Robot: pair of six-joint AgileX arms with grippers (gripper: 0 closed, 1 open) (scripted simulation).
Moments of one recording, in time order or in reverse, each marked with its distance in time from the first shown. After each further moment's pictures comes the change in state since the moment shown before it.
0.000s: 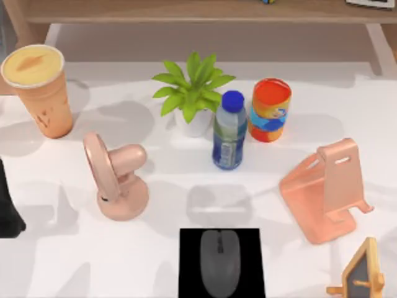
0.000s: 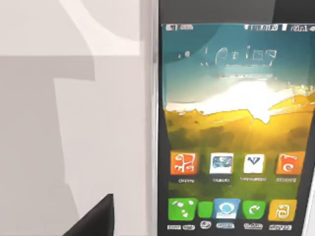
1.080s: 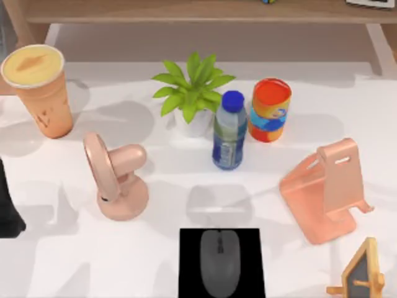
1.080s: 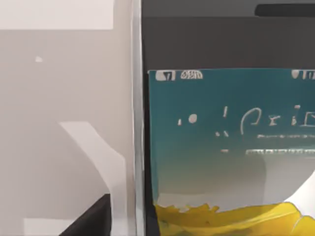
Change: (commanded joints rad) left arm 0.000 0.000 0.000 0.000 0.000 0.000; right arm 0.001 0.120 -0.142 0.257 0.001 0.007
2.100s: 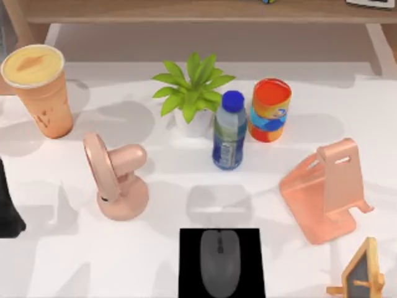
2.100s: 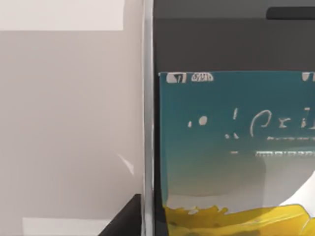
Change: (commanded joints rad) left arm 0.000 0.000 0.000 0.000 0.000 0.000; right arm 0.000 0.000 0.000 0.000 0.000 0.000
